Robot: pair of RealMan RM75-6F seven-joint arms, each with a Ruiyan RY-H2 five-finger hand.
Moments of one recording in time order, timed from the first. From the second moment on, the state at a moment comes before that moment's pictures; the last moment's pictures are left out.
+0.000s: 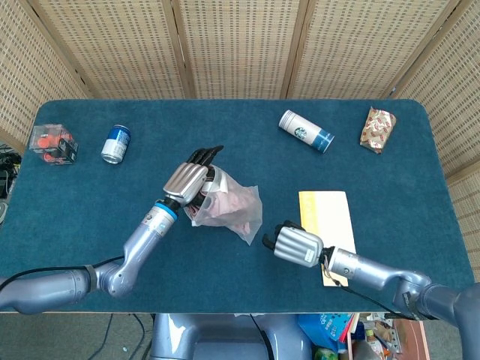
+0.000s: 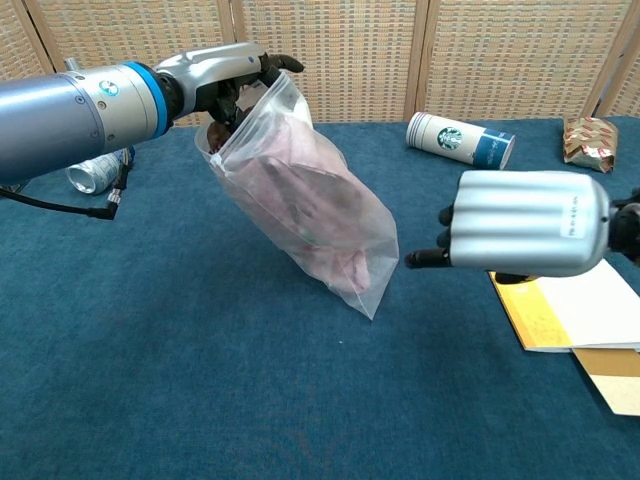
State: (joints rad) left arm -0.95 -1.55 -0.32 -1.50 0.95 0.89 0.22; right arm 0.85 -1.46 -0.13 -1.13 -2.03 1.17 -0.46
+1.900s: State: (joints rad) left arm -0.94 -1.52 -0.30 -1.50 0.95 0.87 0.14; right arm 1.02 -1.70 -0.03 -1.08 -1.84 0.77 -0.65
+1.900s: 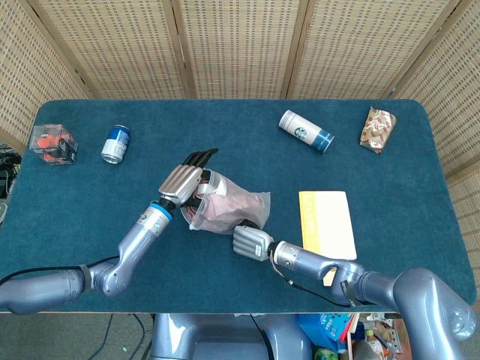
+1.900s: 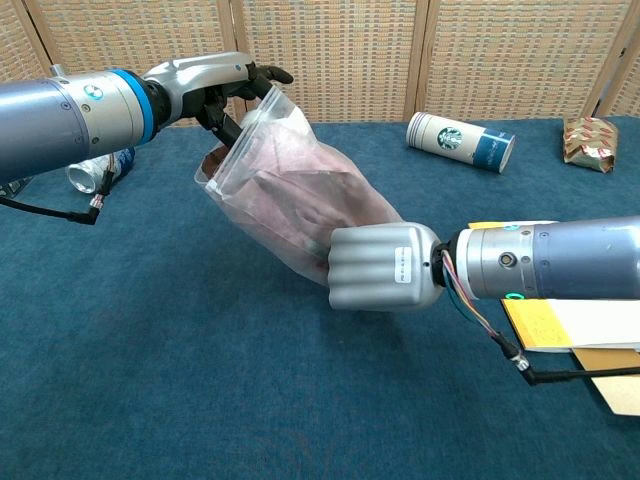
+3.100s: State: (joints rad) left arm -0.81 -1.29 -0.32 -1.41 1.04 0.94 -0.01; right arm 0.82 -1.29 -0.12 -1.16 -1.75 0.94 -0.64
